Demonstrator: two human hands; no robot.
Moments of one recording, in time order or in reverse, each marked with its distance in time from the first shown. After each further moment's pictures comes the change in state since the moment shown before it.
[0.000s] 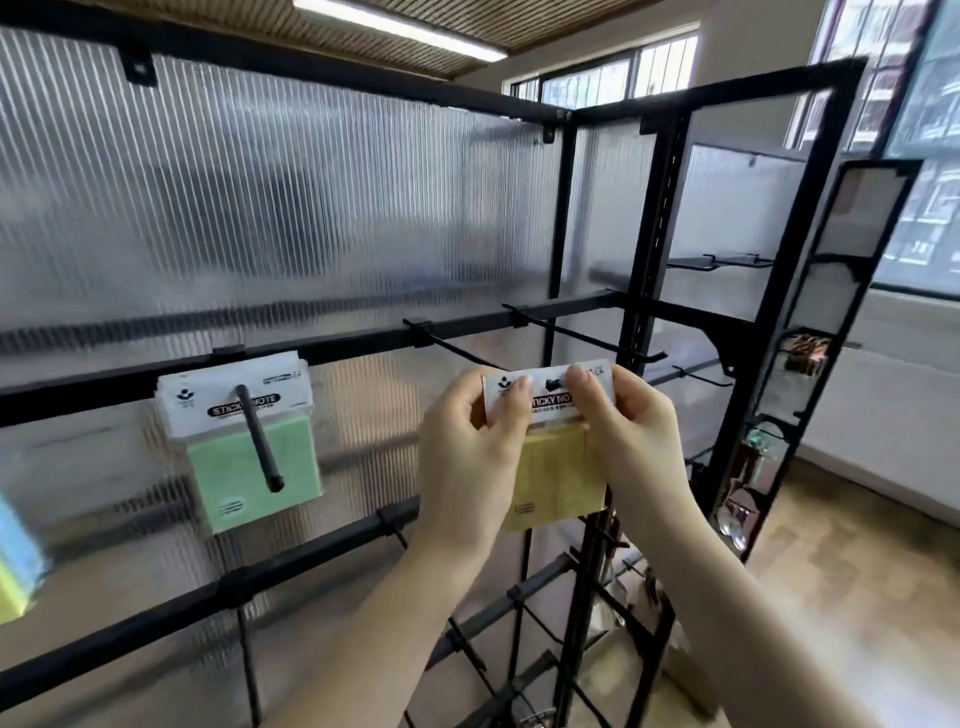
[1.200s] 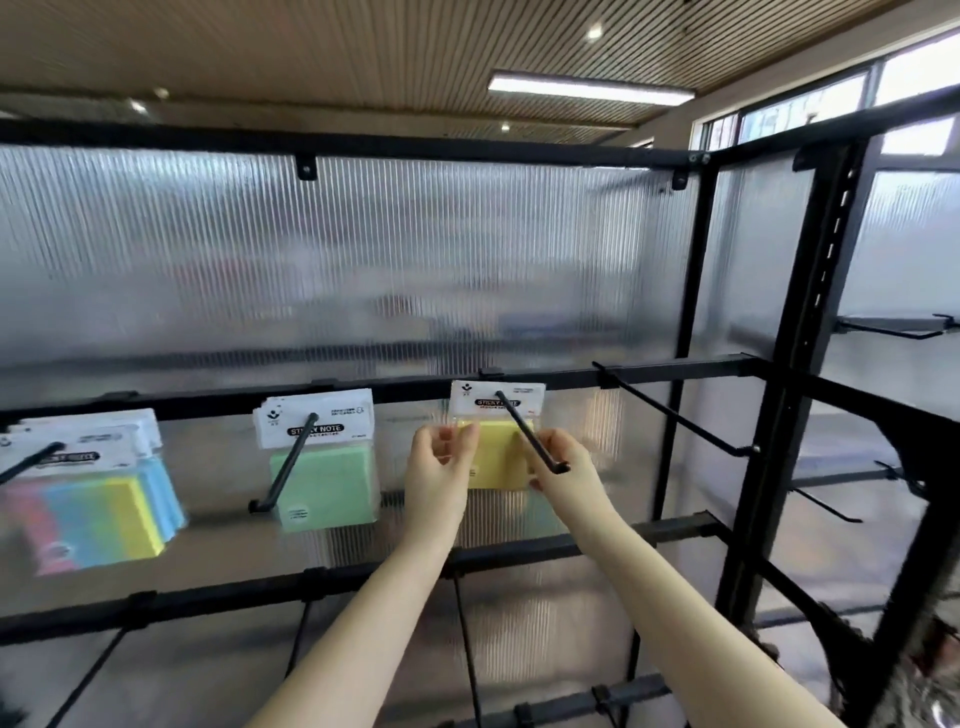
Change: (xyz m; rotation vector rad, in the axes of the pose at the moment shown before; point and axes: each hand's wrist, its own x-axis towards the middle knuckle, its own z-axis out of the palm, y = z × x) left_hand 0.049 -0.107 -0.023 0.316 0.418 -0.287; right_hand 0.081 0.122 0.065 0.027 -0.484 0.231
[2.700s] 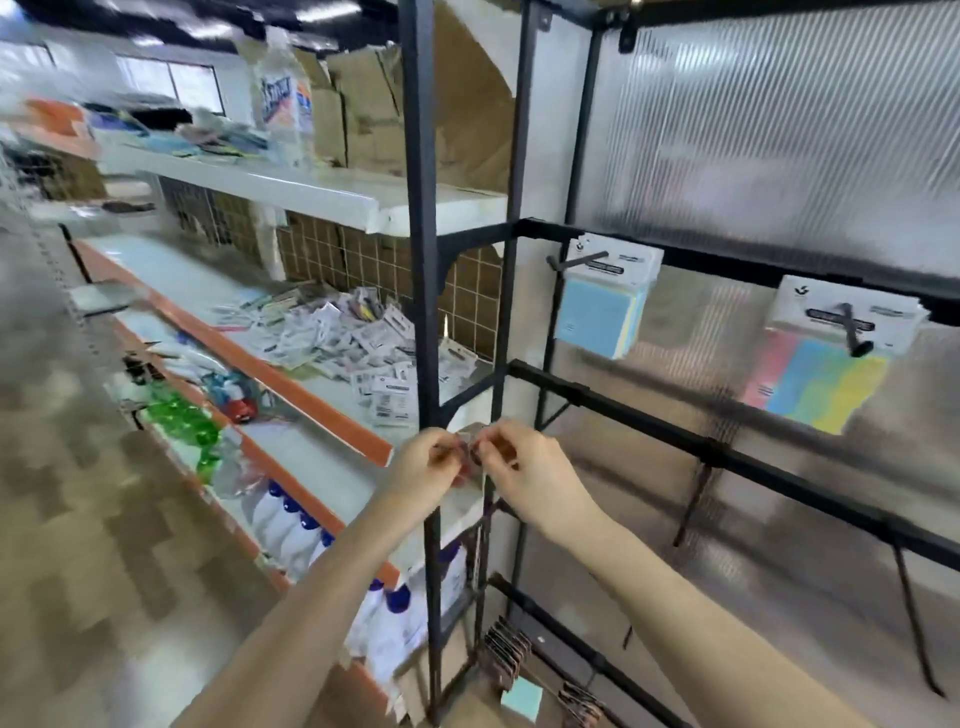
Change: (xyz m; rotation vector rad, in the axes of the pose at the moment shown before) left_hand -0.189 -0.006 -0.519 0.482 0.381 -0.471; right_hand -0.264 -0.120 0.448 -0.217 -0.911 -0.473
